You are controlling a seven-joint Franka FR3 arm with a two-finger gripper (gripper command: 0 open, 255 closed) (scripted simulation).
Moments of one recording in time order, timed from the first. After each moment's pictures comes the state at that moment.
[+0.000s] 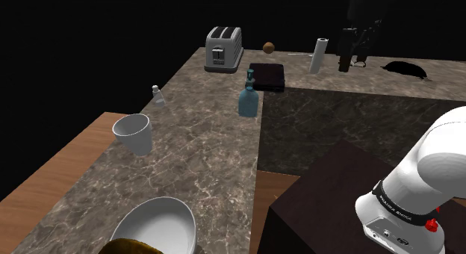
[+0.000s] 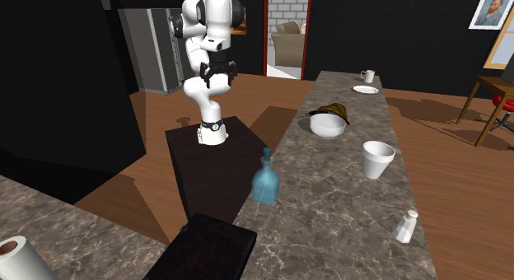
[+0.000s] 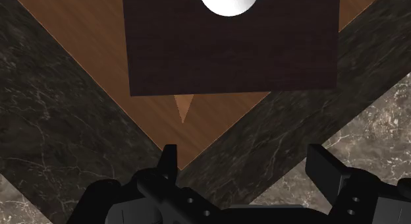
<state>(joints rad) 0.00 -0.81 -0.04 -2.40 -0.06 1.46 0.01</state>
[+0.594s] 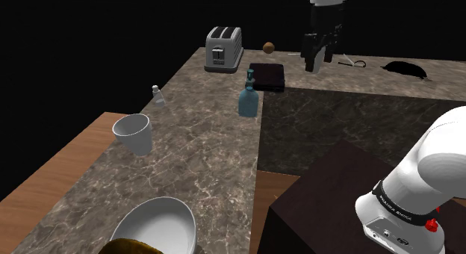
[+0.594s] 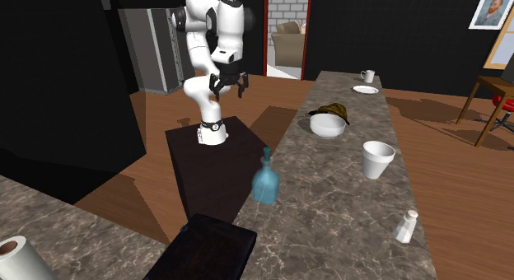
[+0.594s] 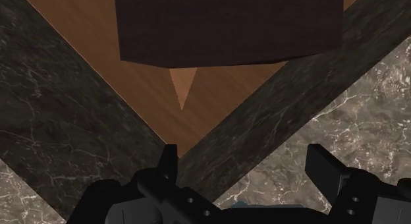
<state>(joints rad) 0.01 -0.54 -0.02 -2.30 -0.05 1.63 0.04</state>
